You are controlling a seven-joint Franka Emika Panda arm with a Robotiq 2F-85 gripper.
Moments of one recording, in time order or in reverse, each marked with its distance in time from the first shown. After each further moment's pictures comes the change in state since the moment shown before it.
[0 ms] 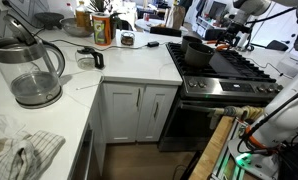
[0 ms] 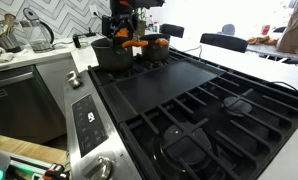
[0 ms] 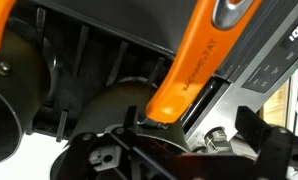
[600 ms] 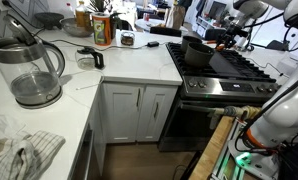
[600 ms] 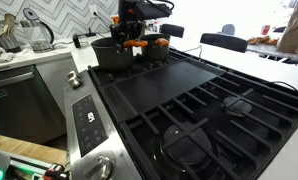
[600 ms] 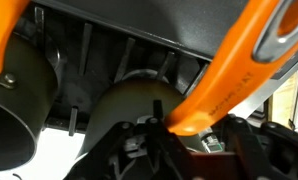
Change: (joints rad) arm -0.100 0.107 0.038 0.094 0.140 -0.081 -0.024
